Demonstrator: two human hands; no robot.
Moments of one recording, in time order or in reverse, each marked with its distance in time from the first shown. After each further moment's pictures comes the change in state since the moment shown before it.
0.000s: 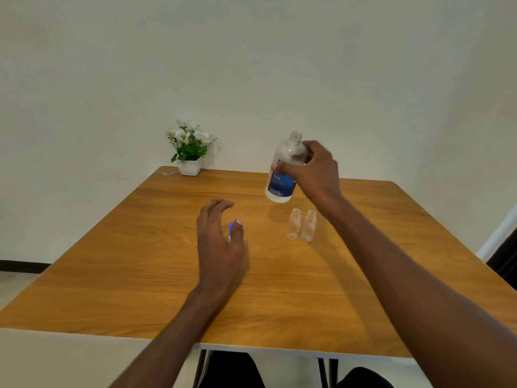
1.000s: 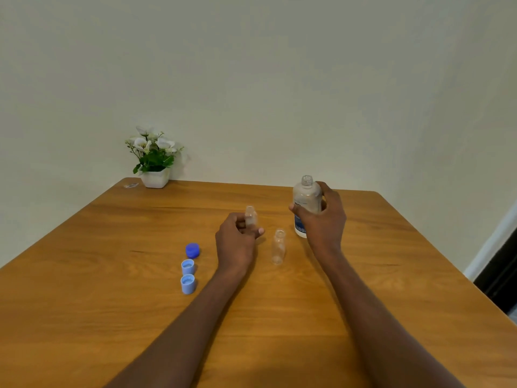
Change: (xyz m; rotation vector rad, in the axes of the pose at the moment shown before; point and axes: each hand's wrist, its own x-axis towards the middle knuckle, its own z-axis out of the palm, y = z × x) left_hand 0.035 0.005 0.144 -0.182 -0.189 -0.456; right_hand 0.012 0.145 -0.018 0.122 0.307 -0.016
